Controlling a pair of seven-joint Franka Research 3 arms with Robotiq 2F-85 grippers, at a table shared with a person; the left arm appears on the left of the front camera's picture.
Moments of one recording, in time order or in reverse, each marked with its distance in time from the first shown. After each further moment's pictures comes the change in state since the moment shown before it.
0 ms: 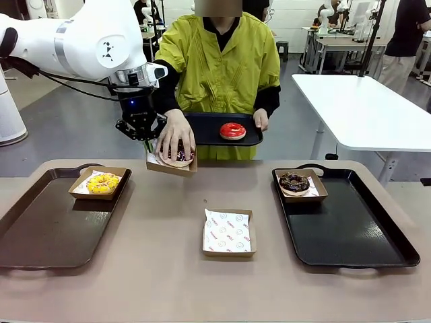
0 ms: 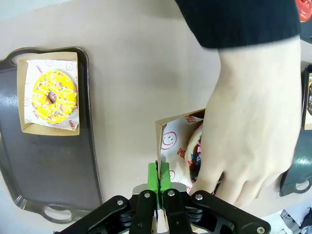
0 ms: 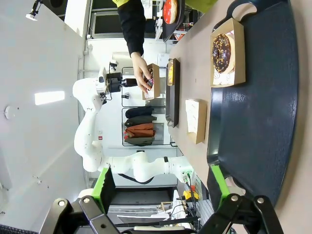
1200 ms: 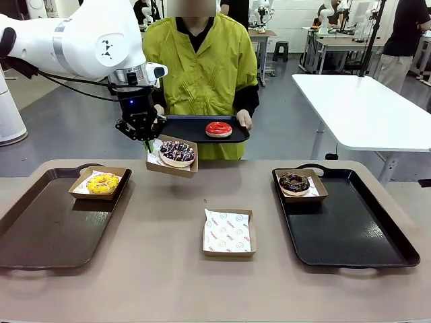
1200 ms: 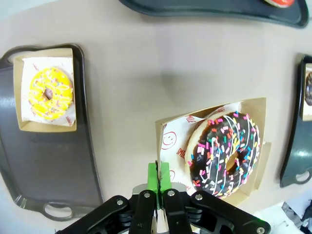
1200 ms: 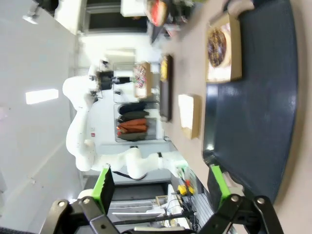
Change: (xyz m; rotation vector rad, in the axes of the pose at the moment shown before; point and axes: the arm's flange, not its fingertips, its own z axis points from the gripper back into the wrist) left arm -0.009 0.004 0.007 -0.023 0.022 -0.032; right arm 0.003 0.011 -0.017 -0.082 0.053 -0.014
